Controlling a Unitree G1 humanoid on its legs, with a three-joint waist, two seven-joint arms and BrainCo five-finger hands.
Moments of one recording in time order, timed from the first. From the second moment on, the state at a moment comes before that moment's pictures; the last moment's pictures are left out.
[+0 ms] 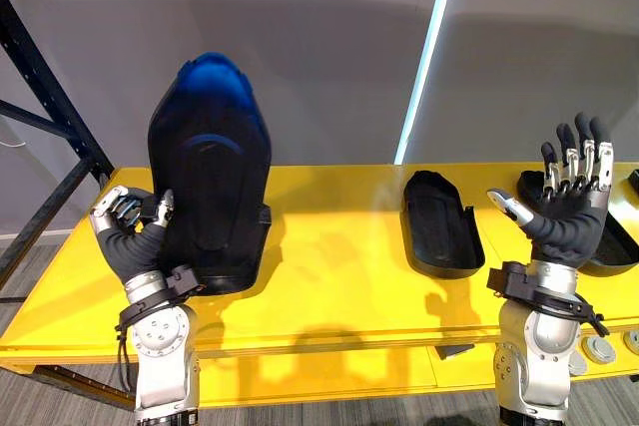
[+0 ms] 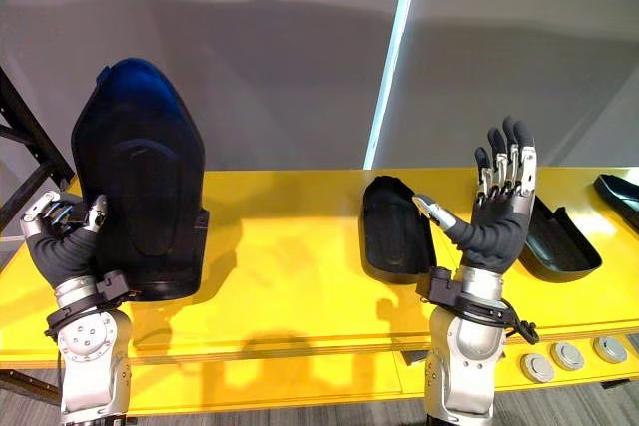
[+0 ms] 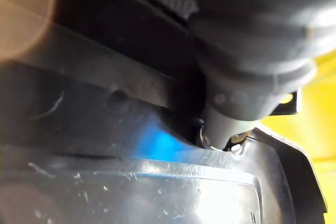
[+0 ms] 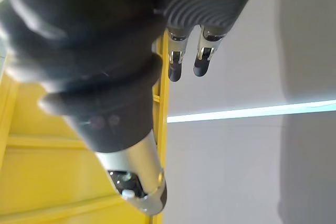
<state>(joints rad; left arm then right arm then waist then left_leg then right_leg) -0.03 0.14 0.32 -0.17 -0.05 -0.23 0.37 -0.02 -0.05 -0.24 -0.42 0.23 -0.32 -0.06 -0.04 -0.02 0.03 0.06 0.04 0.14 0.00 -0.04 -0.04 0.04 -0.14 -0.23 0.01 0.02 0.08</state>
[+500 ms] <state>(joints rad) -0.08 0.25 0.34 0.10 -0.34 -0.08 0.18 0.16 -0.03 -0.24 -0.42 0.27 -0.27 0.00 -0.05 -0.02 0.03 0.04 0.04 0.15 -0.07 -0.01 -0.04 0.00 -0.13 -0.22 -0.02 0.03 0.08</state>
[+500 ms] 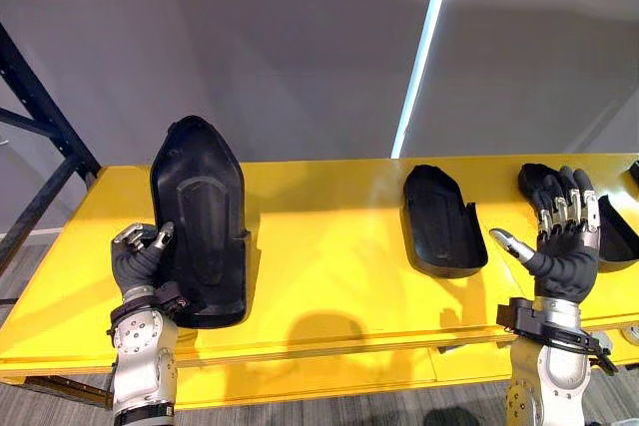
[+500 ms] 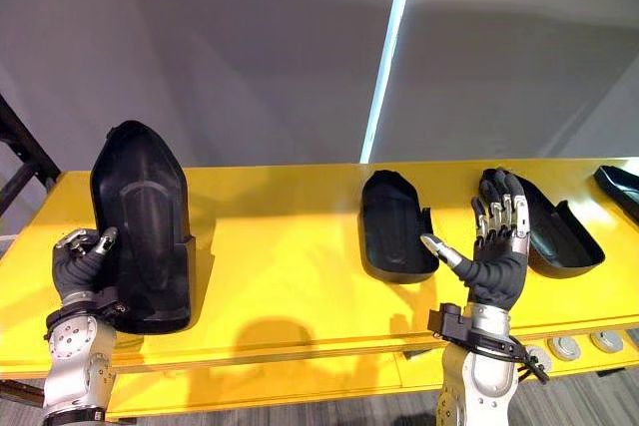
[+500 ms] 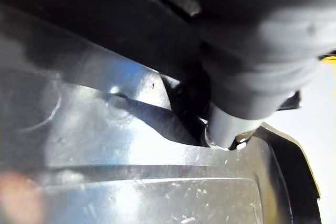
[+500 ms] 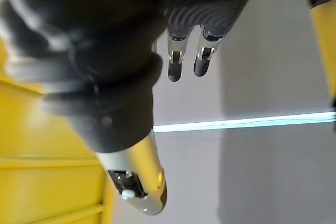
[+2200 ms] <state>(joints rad) -0.23 0.35 0.49 -0.20 -0.02 -0.03 0.36 0.25 0.01 -0.08 -0.46 0.30 -0.24 0.10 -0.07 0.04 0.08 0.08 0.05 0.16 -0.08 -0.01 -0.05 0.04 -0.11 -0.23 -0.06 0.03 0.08</state>
